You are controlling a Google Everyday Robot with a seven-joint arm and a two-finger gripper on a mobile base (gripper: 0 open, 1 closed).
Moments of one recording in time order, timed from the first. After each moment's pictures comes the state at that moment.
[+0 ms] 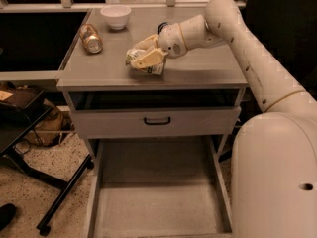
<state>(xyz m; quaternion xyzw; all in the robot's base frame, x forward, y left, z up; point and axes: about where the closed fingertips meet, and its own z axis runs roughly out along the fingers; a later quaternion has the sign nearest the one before) 0.719 0.048 0.878 -0.60 0.58 0.35 0.41</state>
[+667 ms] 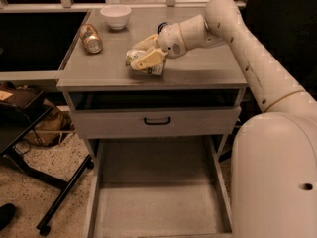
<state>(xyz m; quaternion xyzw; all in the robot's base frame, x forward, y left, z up) 0.719 0.048 0.878 -0.60 0.58 0.35 0.41</state>
